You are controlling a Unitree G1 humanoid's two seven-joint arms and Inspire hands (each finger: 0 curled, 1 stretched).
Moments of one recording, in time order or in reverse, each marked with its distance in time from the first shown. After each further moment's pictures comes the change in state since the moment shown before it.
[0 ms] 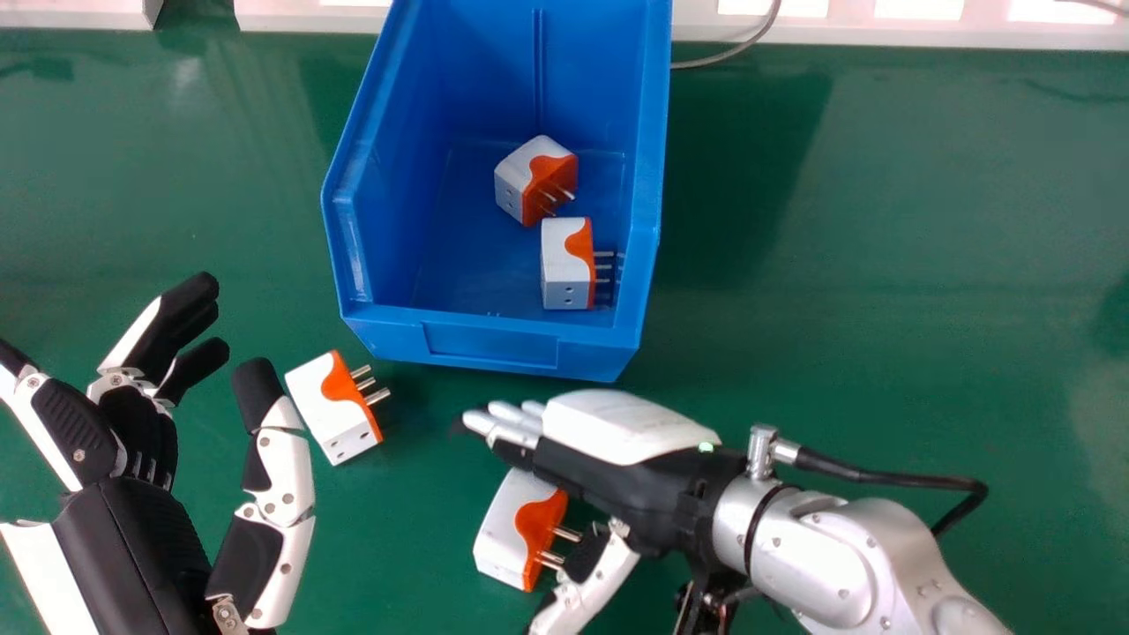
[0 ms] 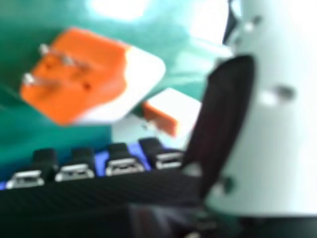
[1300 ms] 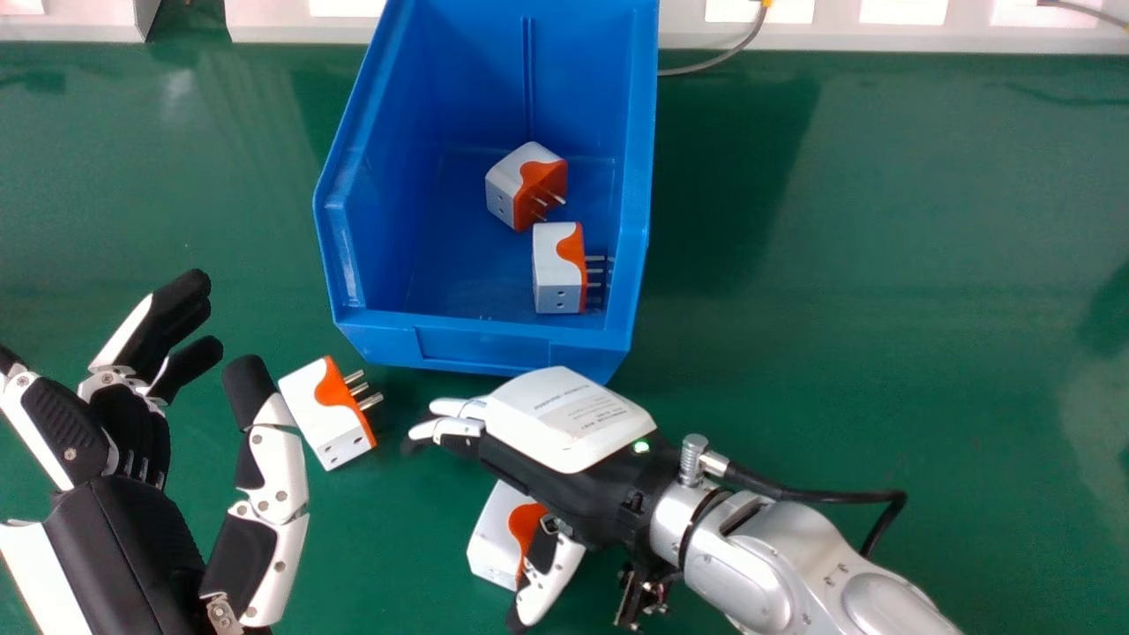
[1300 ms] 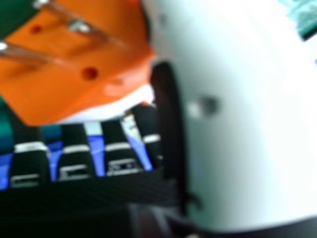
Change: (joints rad) left arm 0.002 0.000 0.000 -0.013 0.001 0.008 0.003; right arm -0.119 0.122 0.083 0.494 -0.156 -0.377 -0.419
